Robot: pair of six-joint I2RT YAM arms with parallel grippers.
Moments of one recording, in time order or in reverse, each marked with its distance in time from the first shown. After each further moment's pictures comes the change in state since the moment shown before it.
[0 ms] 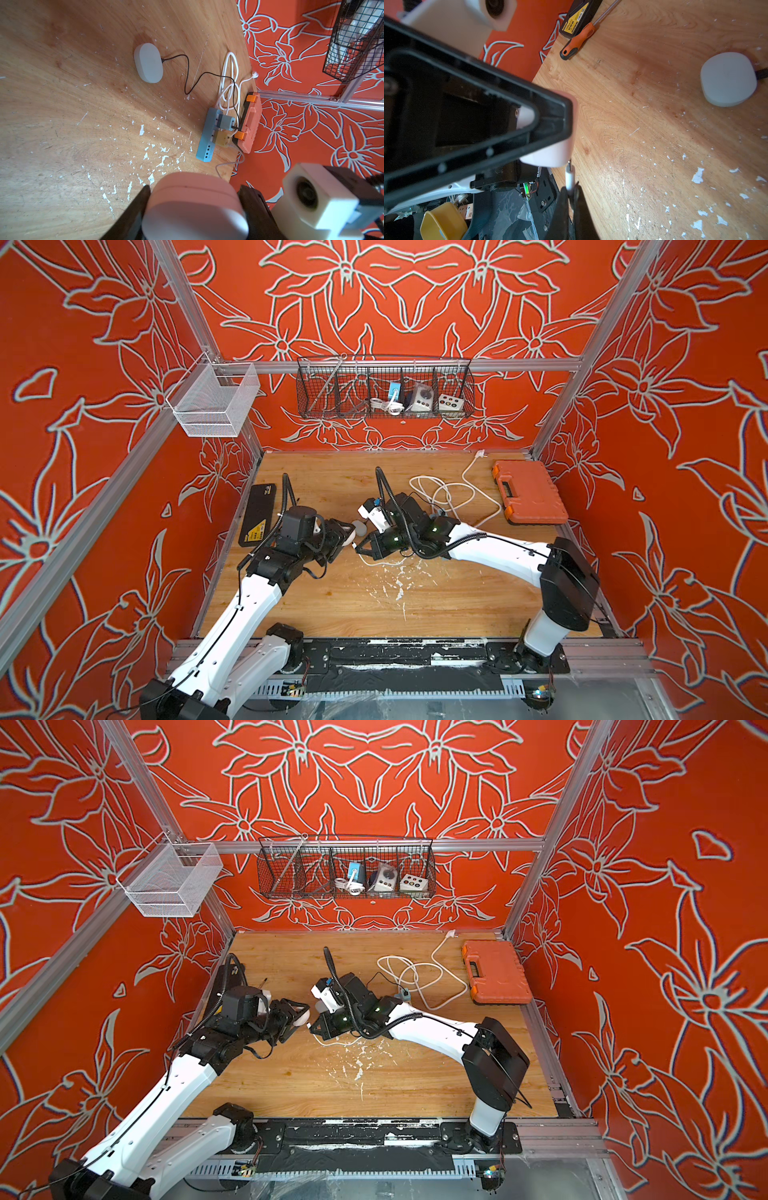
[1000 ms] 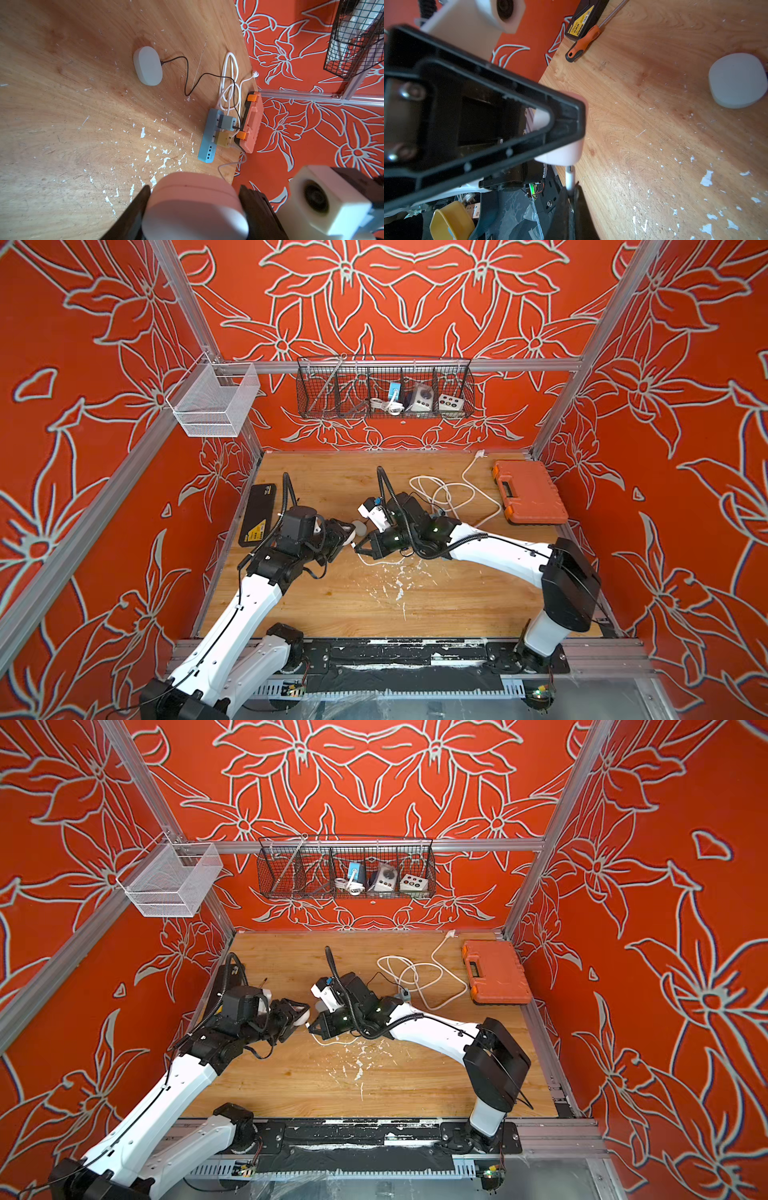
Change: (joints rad) left arm -0.005 0.002 0.000 0.003 -0.010 0.025; right arm 0.000 -0.008 -0.010 0.032 -0.024 0.032
